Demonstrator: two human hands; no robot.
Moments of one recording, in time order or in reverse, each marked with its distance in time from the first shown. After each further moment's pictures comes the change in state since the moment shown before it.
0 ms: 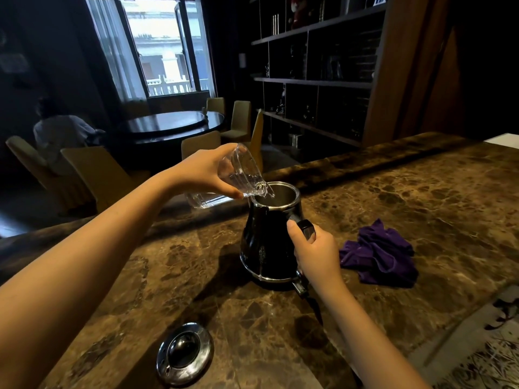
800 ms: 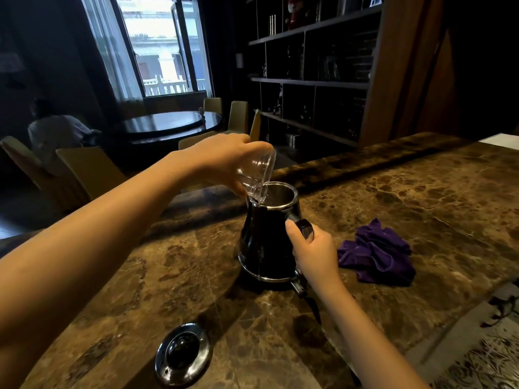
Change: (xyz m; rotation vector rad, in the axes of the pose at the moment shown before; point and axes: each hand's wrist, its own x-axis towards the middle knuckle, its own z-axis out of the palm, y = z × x) left_hand 0.026 0.028 -0.009 0.540 -0.013 0.283; right_hand 0.001 0.001 0.001 -0.029 0.012 0.005
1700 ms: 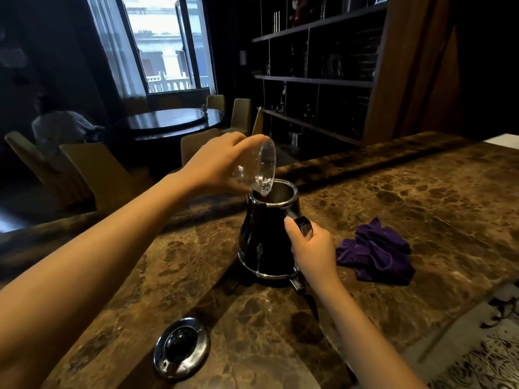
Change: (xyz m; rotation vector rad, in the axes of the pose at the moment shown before) left_hand -0.014 0.001 0.028 -0.156 0.289 -0.059; right_hand -0.001 -0.003 -0.002 0.008 -0.014 0.007
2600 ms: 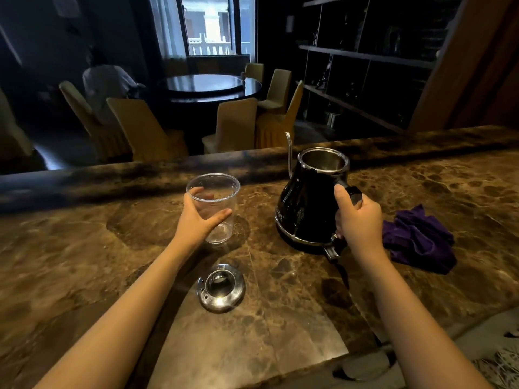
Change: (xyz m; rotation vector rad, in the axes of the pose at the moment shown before) left_hand -0.200 0.013 0.079 -0.926 0.347 -1.030; right_hand 0.001 0.005 0.001 0.021 -0.018 -0.035
